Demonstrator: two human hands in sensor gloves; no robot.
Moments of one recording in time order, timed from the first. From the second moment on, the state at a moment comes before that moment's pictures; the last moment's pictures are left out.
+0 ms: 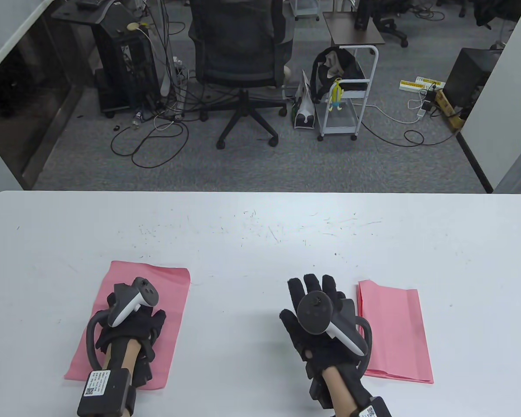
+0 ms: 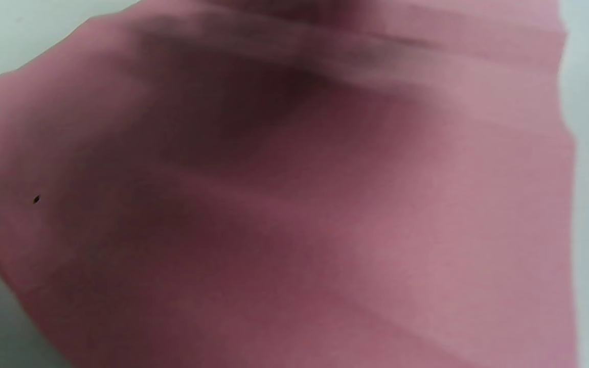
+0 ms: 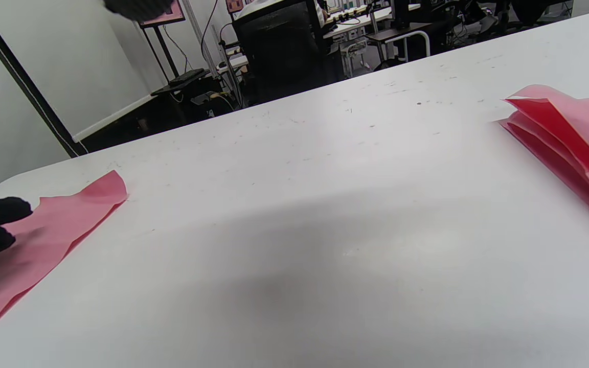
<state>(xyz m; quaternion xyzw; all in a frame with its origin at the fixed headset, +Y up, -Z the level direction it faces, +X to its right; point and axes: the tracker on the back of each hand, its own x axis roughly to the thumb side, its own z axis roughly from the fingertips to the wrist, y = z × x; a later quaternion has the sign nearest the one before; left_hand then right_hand) -0.299 -0.762 -0.359 -0.34 0.20 0.04 0.92 0.098 -0.679 -0.306 0.05 0.12 0.98 0.16</state>
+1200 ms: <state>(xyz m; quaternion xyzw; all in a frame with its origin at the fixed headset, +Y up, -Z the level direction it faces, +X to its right) -0.167 -0.788 -0.361 -0.39 0.11 -0.01 0.91 0.108 -0.685 -0.311 0.04 0.13 0.98 0.17</state>
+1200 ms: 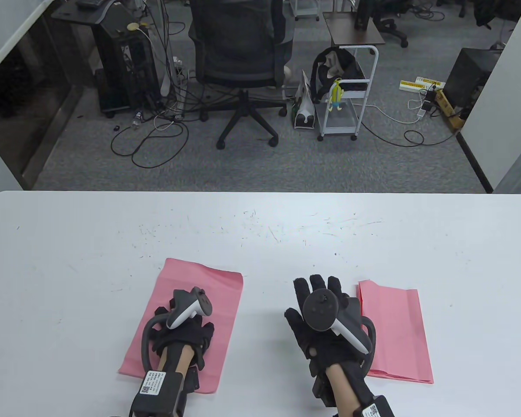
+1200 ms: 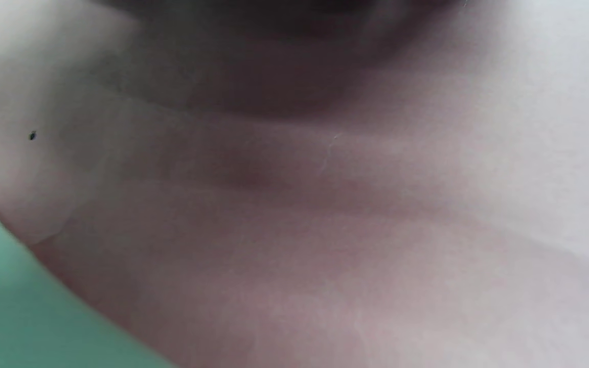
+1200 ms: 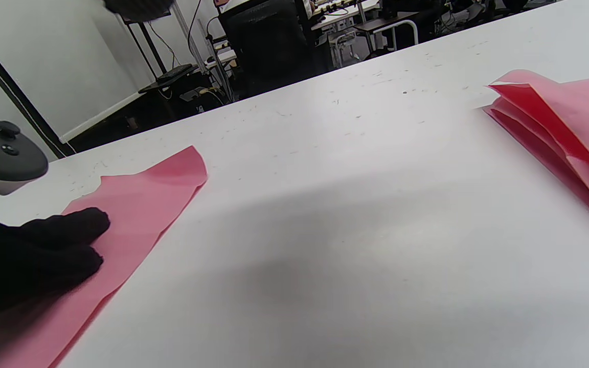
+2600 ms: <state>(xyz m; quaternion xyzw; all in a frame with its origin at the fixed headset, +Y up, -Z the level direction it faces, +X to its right) -0.053 -0.800 -0.351 -0.38 -0.04 -0.02 0.92 0.120 -0.695 -0.318 0.01 0.17 0.97 0.18</state>
